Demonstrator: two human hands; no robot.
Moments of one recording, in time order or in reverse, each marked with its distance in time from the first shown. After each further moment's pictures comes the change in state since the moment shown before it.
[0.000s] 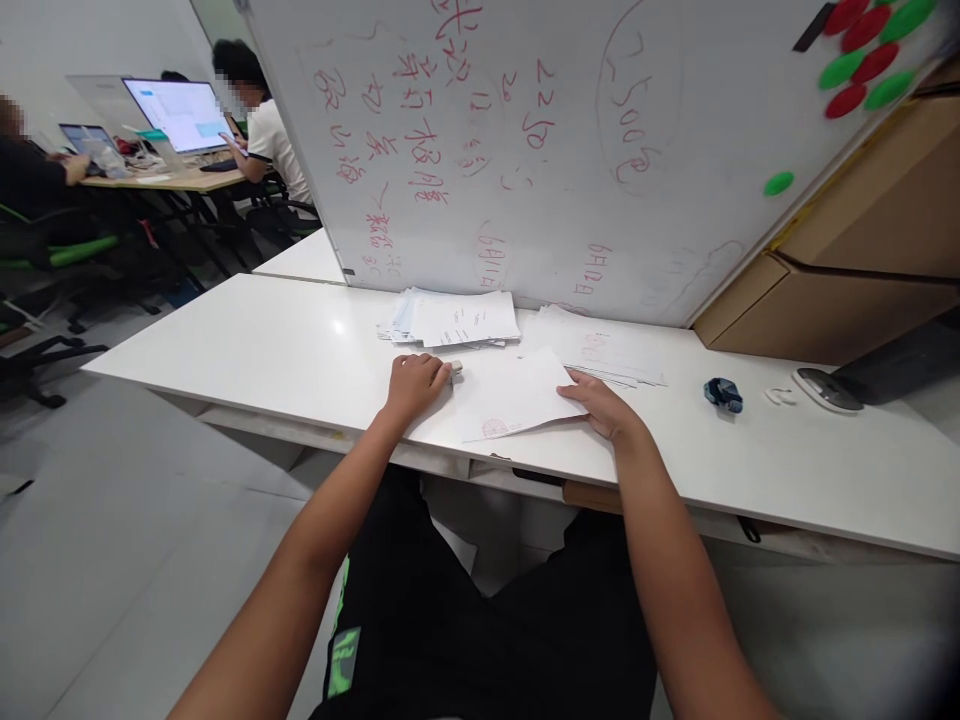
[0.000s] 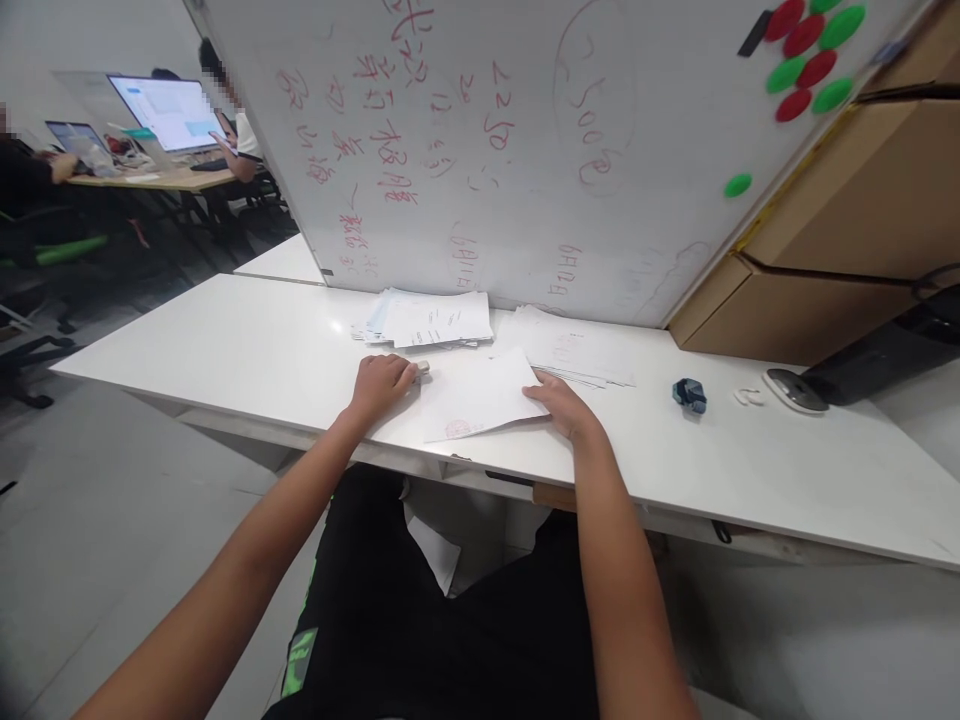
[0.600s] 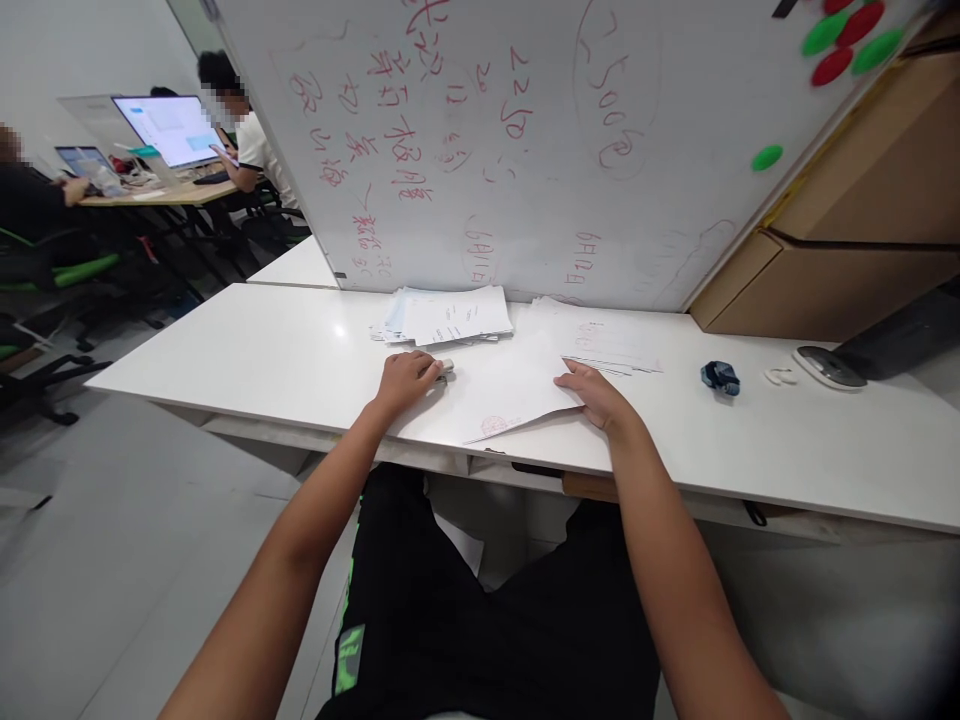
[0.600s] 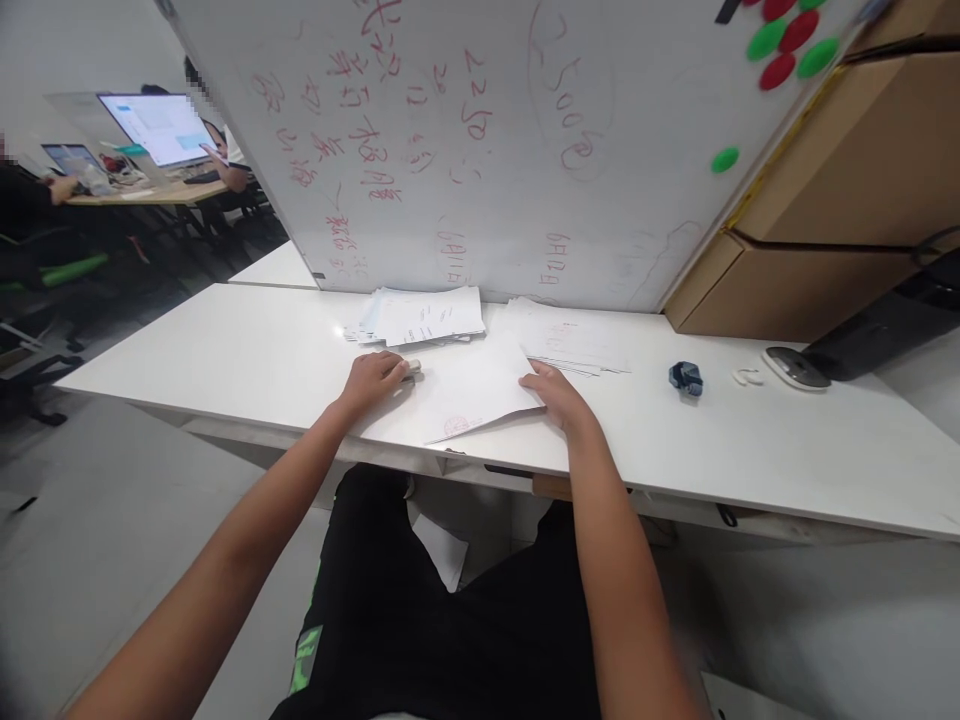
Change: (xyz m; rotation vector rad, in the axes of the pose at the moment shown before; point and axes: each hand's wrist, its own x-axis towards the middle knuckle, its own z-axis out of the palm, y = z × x) left_hand 0.009 -0.009 -0.009 -0.121 -0.130 0.004; right_hand -0.003 -0.001 0.005 0.038 0.074 -0.032
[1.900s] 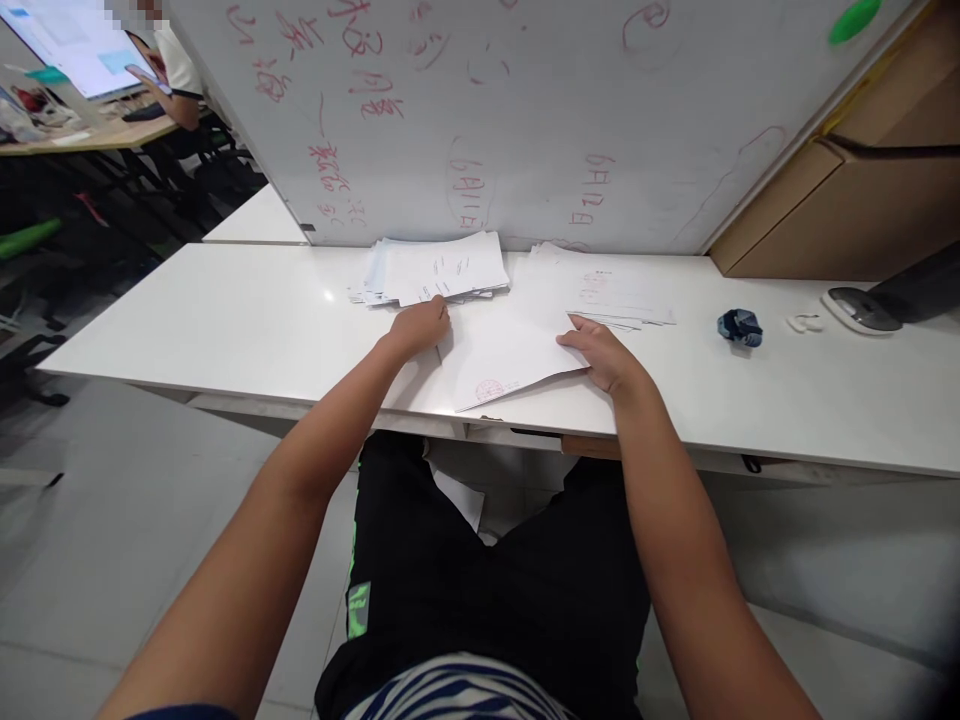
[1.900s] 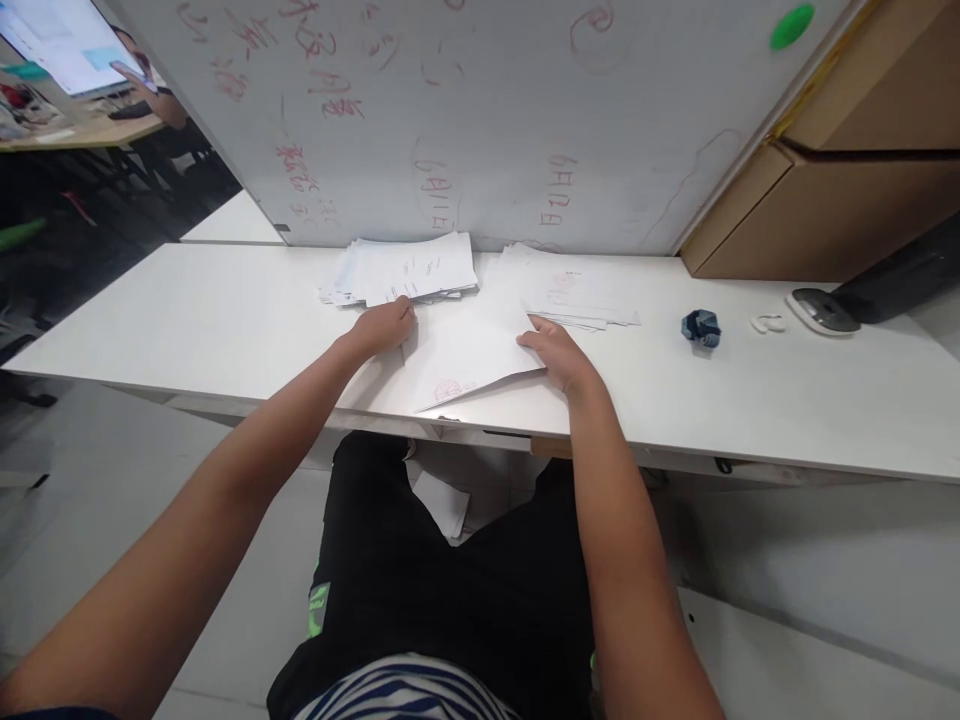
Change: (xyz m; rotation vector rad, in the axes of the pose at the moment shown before) left_hand 0.056 0.032 0.012 0.067 -0.358 -0.168; right_hand -0.004 -0.002 0.001 0.010 0.037 -0.022
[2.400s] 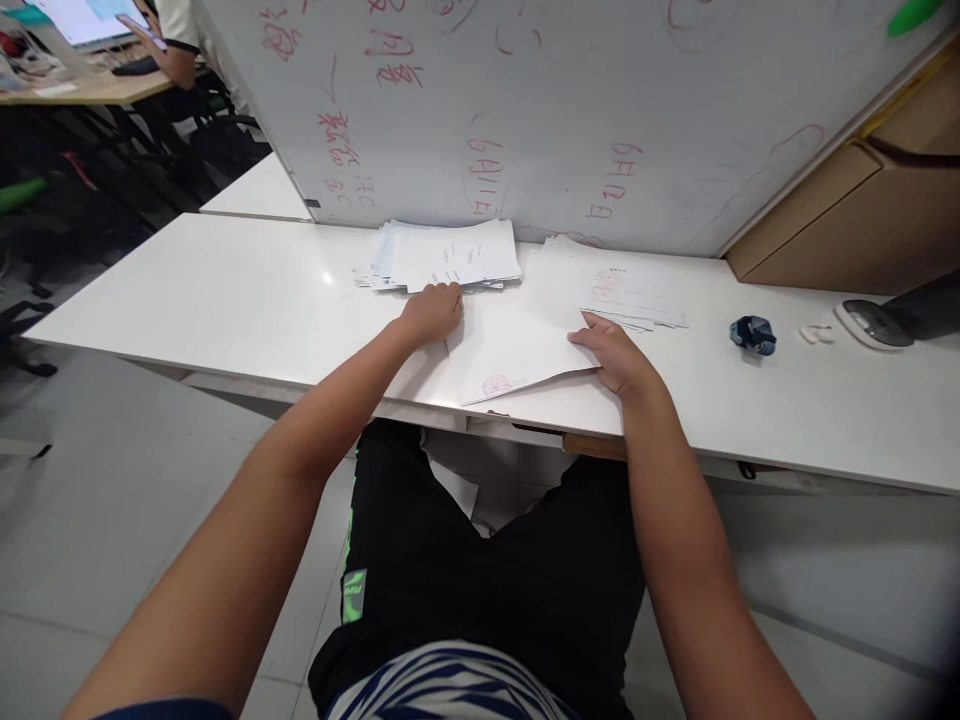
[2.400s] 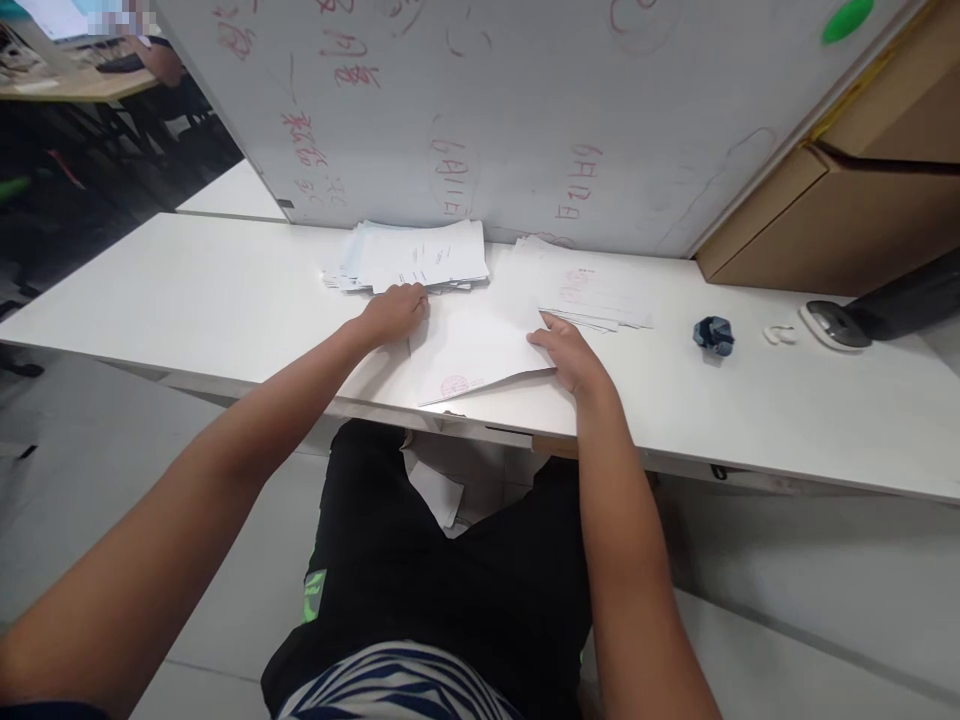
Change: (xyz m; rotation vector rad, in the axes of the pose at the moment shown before) left_hand -0.001 0.004 0.001 0.052 0.034 0.132; right_hand 0.002 0.003 -0.001 -0.036 0.023 0.007
